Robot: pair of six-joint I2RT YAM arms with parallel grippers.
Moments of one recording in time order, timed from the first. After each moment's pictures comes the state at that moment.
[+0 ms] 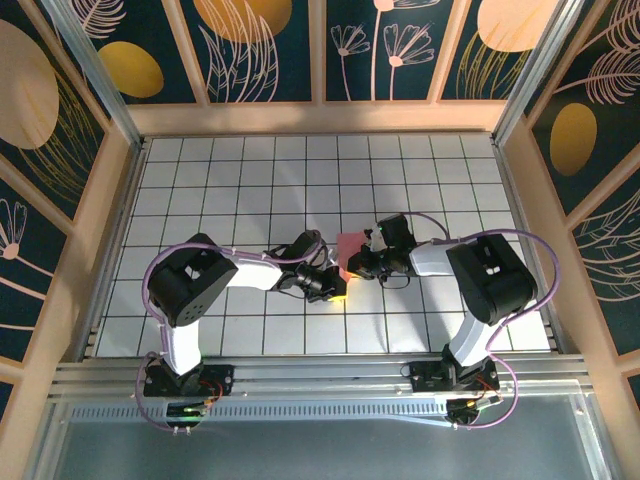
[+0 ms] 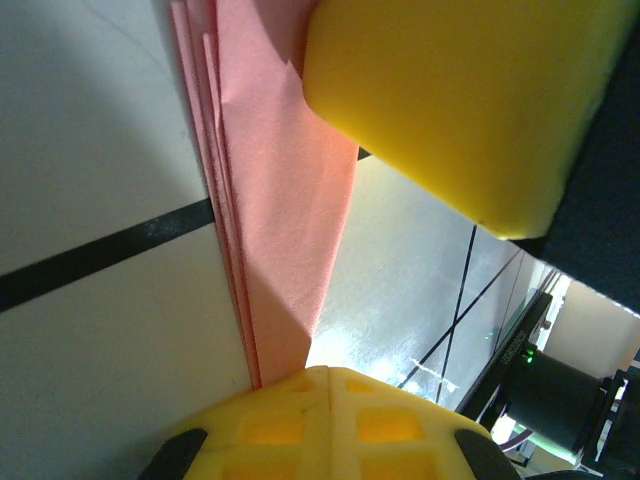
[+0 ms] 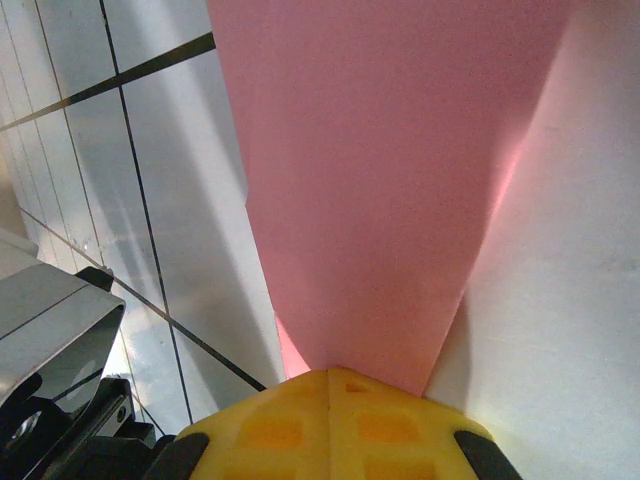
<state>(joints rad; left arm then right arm) -0.83 1.90 0.87 0.12 0.62 -1.02 0.46 1.72 0.67 0.06 -0.62 0.72</state>
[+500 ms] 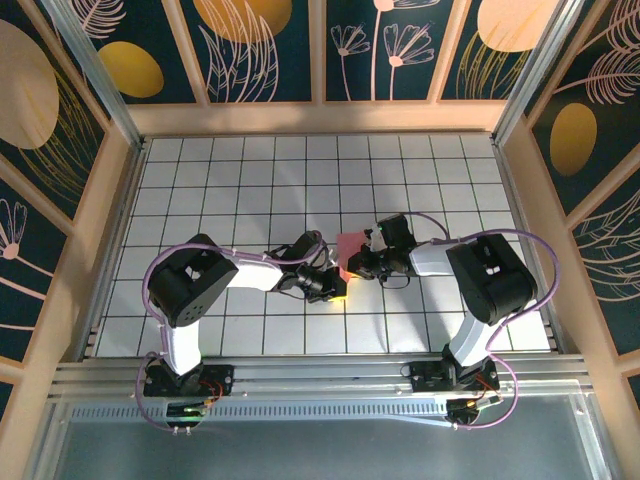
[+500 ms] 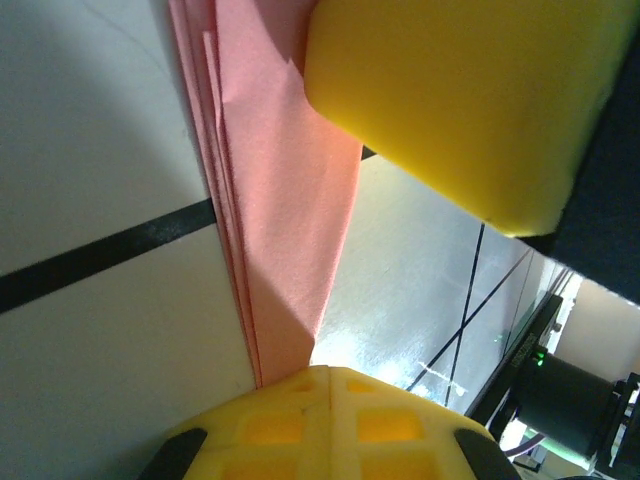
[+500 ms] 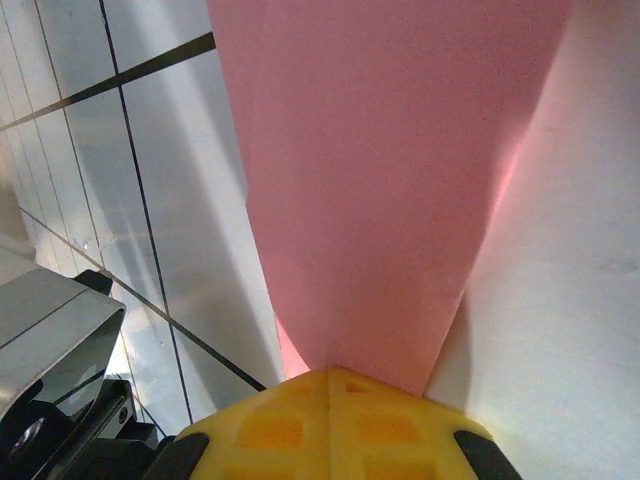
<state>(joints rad) -0.83 1.90 0.87 0.12 0.60 -1.00 0.46 1.72 0.67 0.06 -0.62 0.72</state>
